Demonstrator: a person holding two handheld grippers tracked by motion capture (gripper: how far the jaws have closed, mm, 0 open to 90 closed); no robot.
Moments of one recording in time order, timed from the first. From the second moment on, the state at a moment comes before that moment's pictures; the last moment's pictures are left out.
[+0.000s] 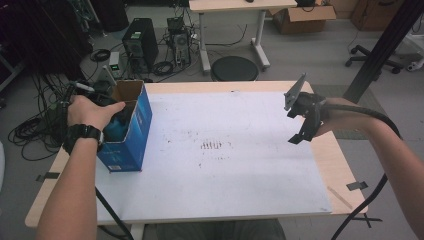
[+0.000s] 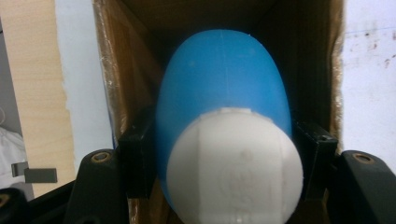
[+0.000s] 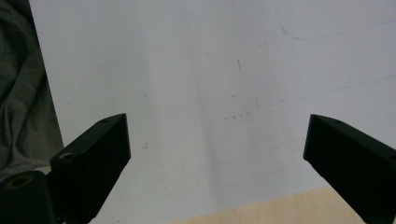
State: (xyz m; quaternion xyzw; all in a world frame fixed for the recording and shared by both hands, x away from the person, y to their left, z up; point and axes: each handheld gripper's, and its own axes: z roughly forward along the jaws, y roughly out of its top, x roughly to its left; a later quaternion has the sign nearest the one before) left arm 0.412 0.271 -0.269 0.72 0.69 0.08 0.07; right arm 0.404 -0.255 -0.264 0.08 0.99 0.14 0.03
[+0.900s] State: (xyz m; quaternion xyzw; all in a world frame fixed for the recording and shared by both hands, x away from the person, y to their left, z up) left arm 0.411 0.270 -0.278 0.72 0.68 0.08 0.07; right arm 0.402 -0.256 -0.267 0.09 0.99 0.14 0.03
